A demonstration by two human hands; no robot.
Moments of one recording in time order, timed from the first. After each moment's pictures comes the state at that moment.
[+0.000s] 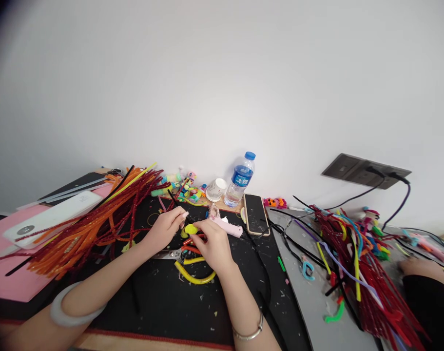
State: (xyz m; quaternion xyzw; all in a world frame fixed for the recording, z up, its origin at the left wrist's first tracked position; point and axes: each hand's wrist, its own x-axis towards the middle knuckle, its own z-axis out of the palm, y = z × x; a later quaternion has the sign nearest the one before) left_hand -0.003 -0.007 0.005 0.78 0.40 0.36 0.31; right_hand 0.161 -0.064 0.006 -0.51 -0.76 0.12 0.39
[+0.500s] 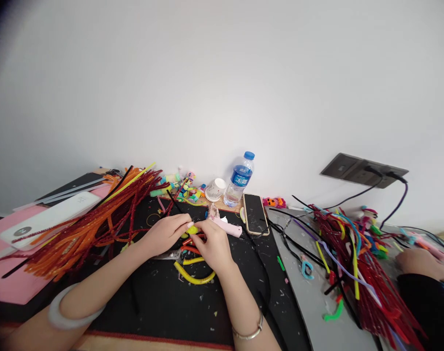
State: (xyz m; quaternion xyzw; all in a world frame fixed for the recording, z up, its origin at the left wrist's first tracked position) left_hand -0.006 -0.011 0.011 0.88 0.35 0.25 0.22; right_hand 0.160 -0.063 0.003 -0.52 -0.76 0.11 0.38
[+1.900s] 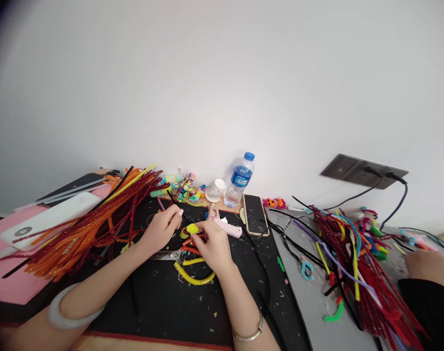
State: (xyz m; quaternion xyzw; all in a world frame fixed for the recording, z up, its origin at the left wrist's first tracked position) left_hand -0.007 -0.009 0.010 0.78 0.45 0.36 0.23; right_hand 0.159 -0.065 0.005 -0.54 -0.73 0.10 0.40
